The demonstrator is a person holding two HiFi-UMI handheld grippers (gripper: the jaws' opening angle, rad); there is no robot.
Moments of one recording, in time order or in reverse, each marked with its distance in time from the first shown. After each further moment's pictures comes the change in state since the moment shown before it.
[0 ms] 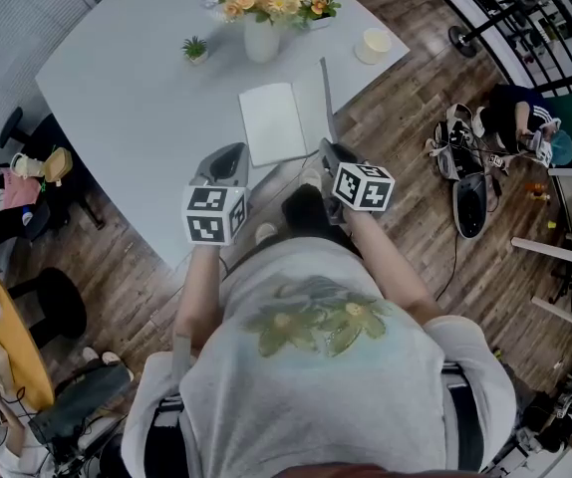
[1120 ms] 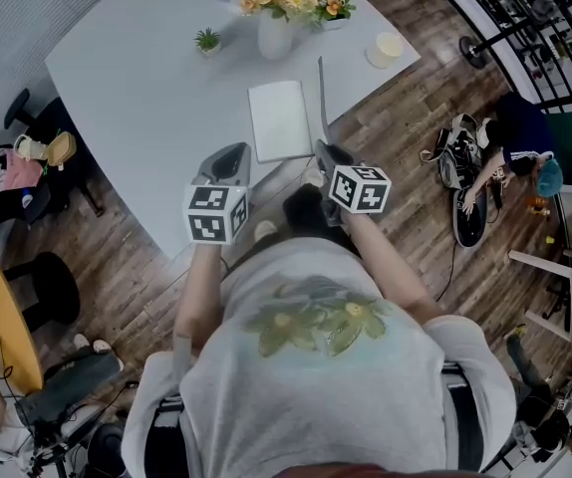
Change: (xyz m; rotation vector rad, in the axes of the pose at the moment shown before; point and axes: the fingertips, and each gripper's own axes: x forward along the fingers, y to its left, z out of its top) left arm -0.012 0.006 -0.008 -0.047 -0.004 0.041; right arm 0.008 0.029 -0.006 -0.059 0.031 0.083
